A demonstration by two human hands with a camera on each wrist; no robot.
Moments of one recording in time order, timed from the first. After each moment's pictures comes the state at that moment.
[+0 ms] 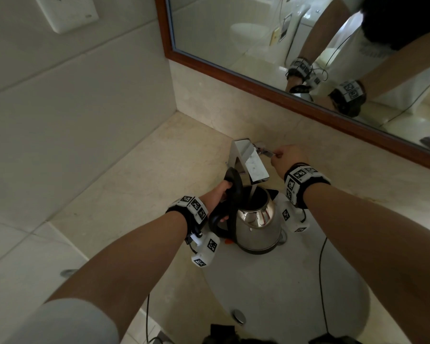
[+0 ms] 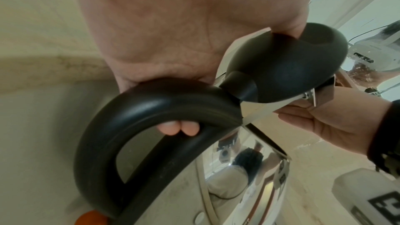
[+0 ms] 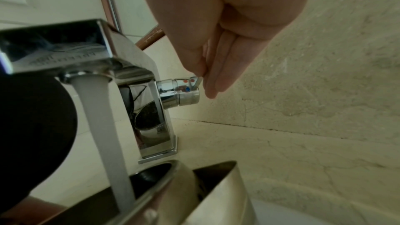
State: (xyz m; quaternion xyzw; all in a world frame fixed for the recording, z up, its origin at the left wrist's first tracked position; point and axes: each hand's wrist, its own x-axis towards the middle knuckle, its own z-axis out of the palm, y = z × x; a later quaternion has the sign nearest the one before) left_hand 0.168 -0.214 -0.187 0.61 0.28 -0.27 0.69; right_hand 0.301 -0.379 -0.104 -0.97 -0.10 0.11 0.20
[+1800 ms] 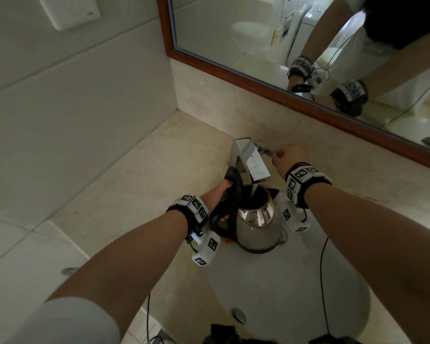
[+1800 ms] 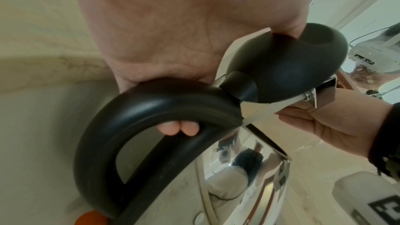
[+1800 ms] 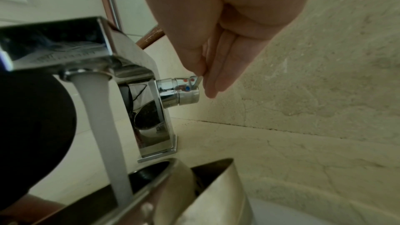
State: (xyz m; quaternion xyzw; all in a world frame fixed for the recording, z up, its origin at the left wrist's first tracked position) left_hand 0.168 -0.211 -0.192 0.62 0.27 -0.26 0.69; right_hand 0.303 -0.380 -0.109 -0.97 -0.10 0.10 0.21
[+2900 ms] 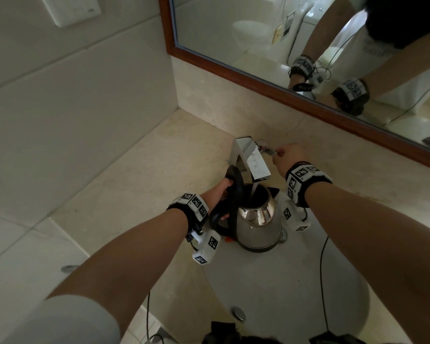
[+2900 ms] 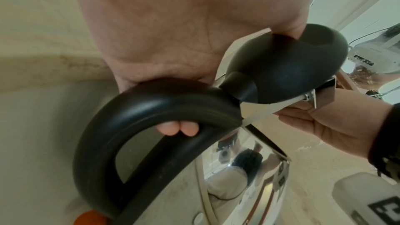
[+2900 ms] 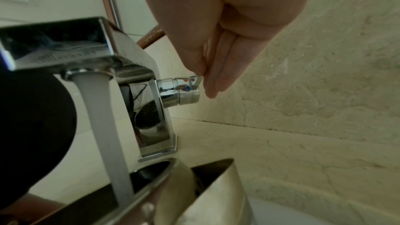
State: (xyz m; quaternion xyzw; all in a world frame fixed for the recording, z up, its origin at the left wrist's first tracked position) left_hand 0.169 -0.213 -0.191 0.61 0.26 -0.27 0.70; right_hand 0.303 -0.379 -0.108 -0.97 -0.11 0.11 0.21
